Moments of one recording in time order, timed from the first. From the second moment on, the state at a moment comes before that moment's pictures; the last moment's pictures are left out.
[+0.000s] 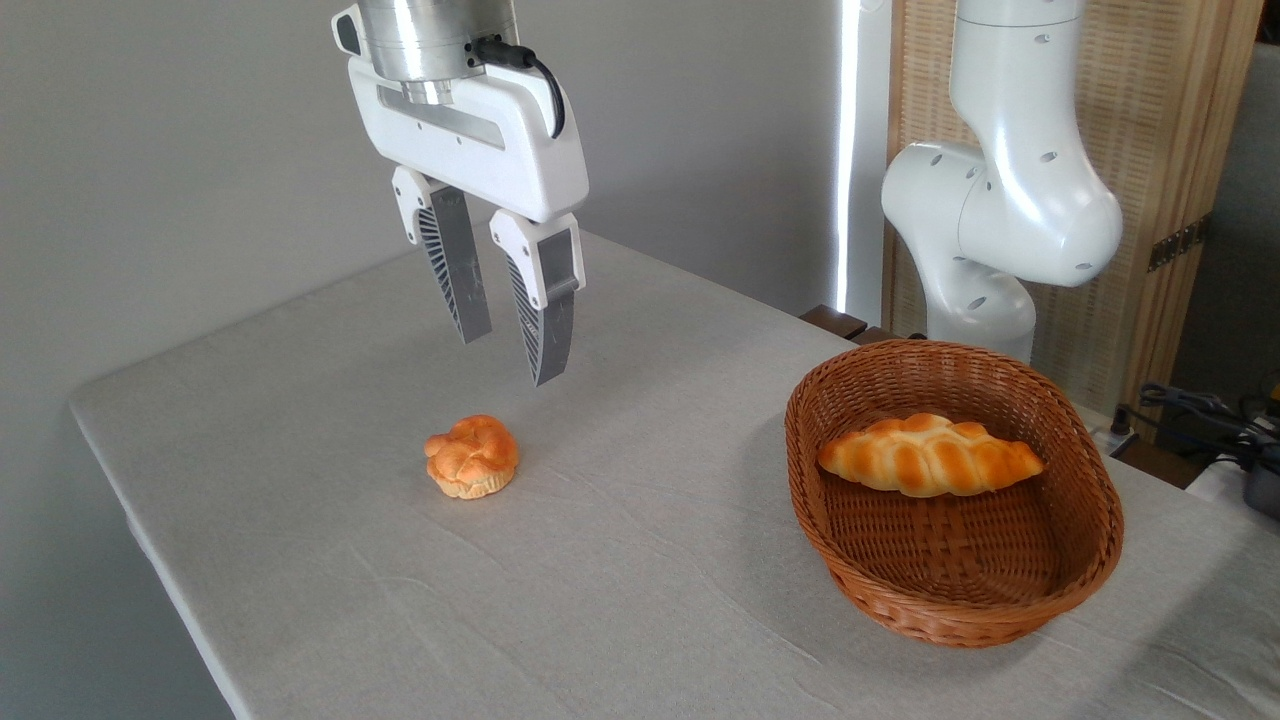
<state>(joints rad) -0.06 -0.03 0.00 -1.63 -0.03 1.63 0.67</state>
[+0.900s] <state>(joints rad) -0.06 -0.04 0.02 -1.64 -0.03 1.62 0.72</state>
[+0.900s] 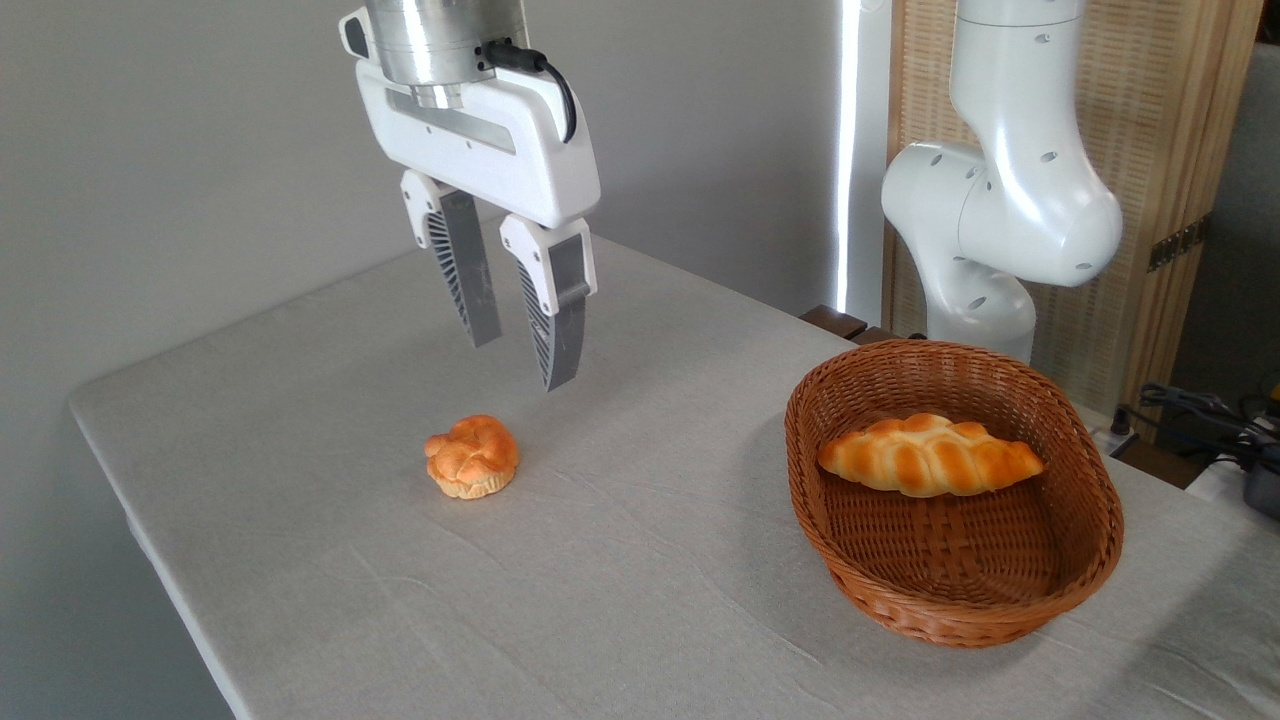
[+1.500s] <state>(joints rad) -0.06 -0.34 0.10 -2.03 -0.03 1.59 1.29</state>
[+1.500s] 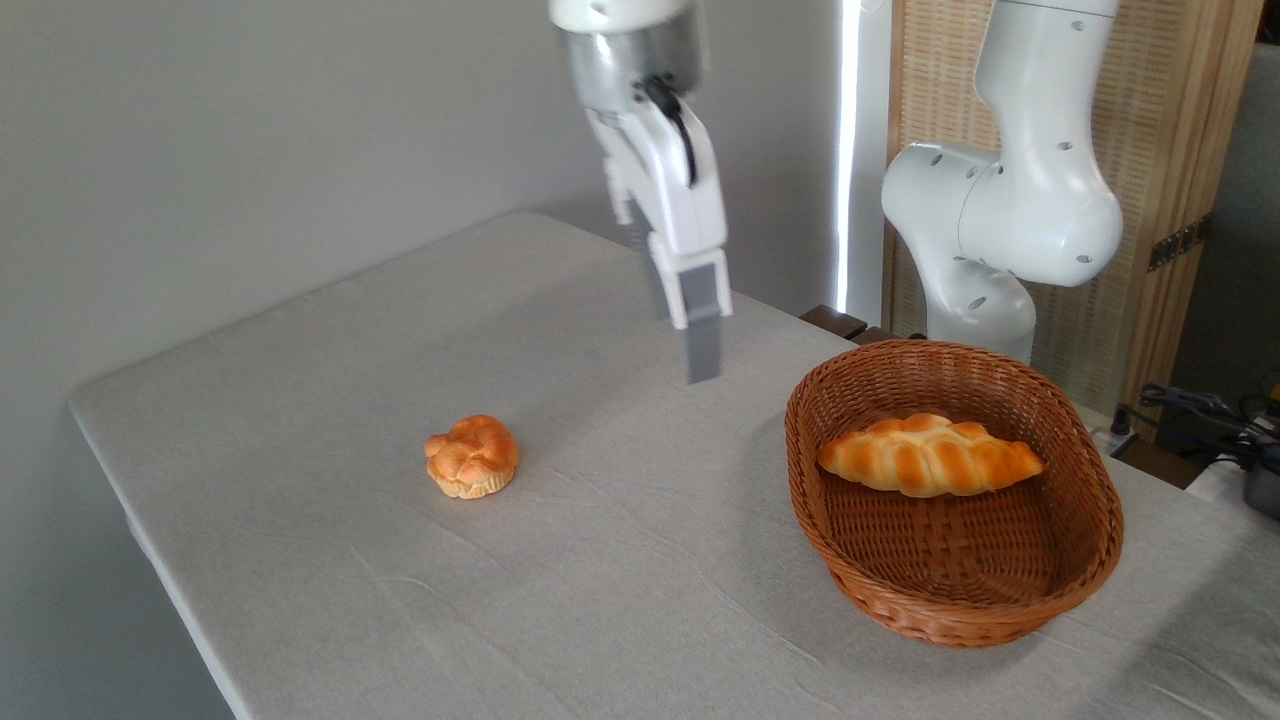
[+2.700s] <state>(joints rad) -0.14 -0.52 0.30 -2.45 0.24 1.59 1.92</state>
